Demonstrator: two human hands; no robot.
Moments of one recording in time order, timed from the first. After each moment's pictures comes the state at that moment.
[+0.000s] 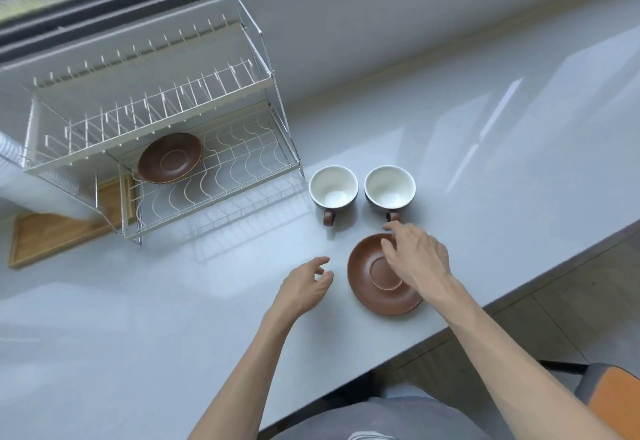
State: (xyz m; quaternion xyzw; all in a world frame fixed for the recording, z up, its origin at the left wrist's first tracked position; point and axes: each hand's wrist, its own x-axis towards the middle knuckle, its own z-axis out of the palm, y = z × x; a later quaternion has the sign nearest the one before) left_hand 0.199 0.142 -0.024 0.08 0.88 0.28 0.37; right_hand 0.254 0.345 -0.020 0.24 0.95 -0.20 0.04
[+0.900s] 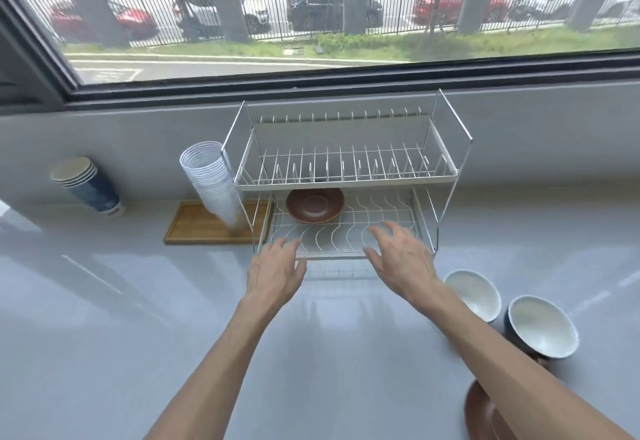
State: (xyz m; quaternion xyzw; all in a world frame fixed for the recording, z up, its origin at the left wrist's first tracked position) left_hand 0.063 -0.054 0.044 0.00 0.99 0.09 0.05; right_hand 0.050 0.175 0.047 -0.06 0.99 -0.13 -0.01
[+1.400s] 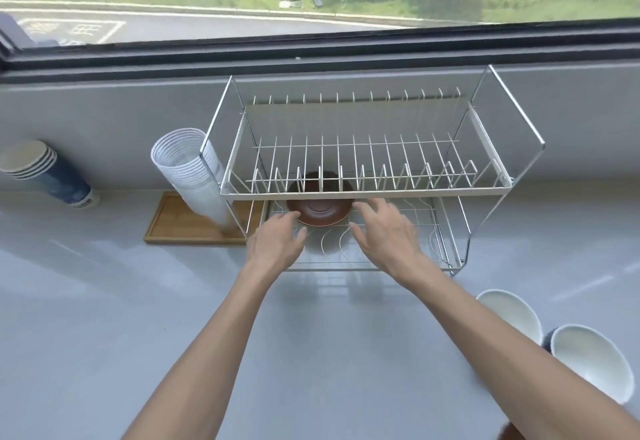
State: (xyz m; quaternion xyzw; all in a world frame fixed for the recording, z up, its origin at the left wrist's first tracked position) left_hand -0.046 -0.069 0.023 -0.05 0.98 0.18 0.09; right_hand -0.048 0.131 0.030 -0.08 0.99 -0.14 0.01
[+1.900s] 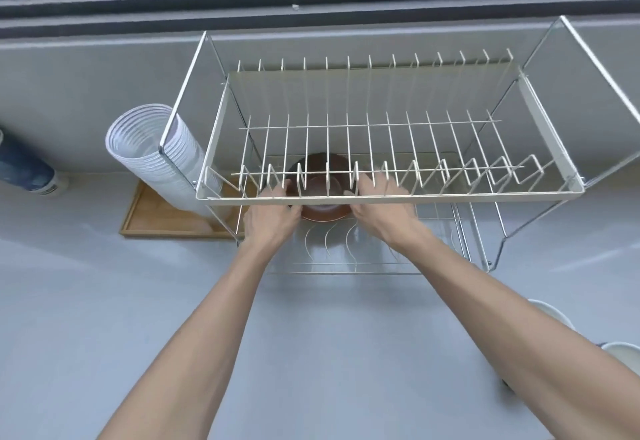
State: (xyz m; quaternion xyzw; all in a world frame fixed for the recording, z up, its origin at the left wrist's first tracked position) left_hand -0.111 -0.077 -0.008 -0.12 0.96 0.26 0.08; right_hand -0.116 0.110 0.004 -0.08 0.99 -0.12 -0.01
